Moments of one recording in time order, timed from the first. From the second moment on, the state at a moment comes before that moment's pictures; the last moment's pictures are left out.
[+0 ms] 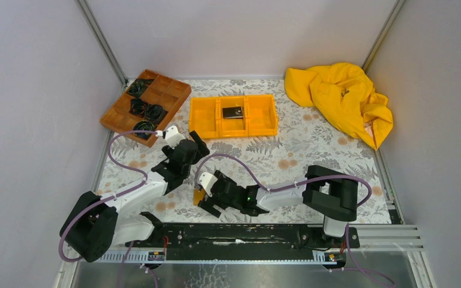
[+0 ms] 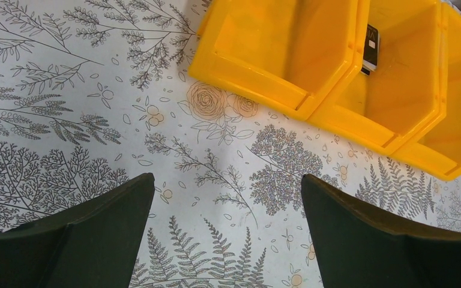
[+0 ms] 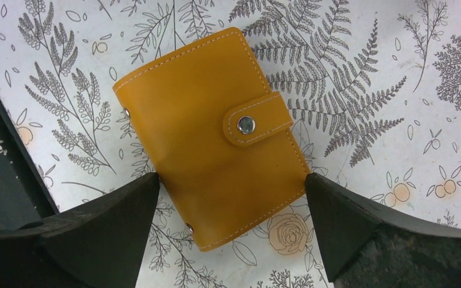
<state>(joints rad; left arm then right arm) -0.58 1.18 0.51 0.07 -0.55 -0.84 1.30 1.78 0.84 0.24 0.22 0.02</state>
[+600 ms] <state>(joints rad) -0.57 1.18 0.51 0.07 -0.54 -0.84 1.13 1.77 0.90 0.13 0.29 0.17</state>
